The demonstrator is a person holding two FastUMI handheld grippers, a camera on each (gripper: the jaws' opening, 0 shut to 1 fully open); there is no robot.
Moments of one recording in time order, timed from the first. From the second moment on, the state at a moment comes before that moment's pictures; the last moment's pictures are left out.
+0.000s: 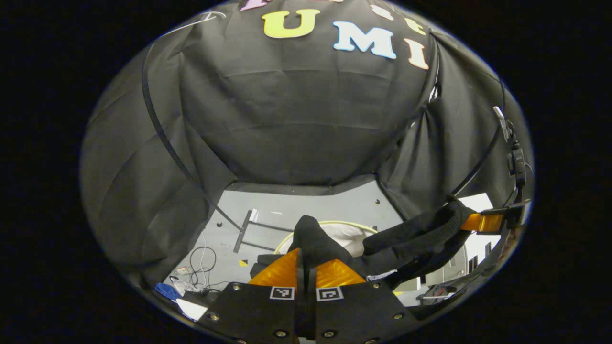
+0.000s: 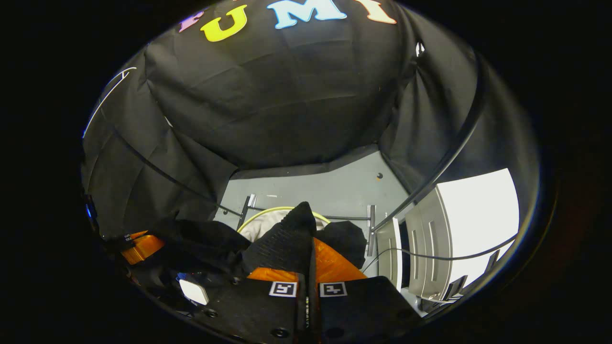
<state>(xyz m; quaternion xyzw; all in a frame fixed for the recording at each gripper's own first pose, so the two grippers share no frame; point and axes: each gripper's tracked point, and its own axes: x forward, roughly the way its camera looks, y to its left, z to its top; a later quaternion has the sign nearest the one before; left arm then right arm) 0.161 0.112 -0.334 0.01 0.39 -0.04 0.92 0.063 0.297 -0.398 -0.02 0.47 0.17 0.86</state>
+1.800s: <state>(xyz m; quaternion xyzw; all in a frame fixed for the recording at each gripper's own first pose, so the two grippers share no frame) 0.035 0.112 -0.116 0.09 0.19 -0.02 0.98 0.009 0.235 -0.235 -0.03 0.29 0.15 0.94</state>
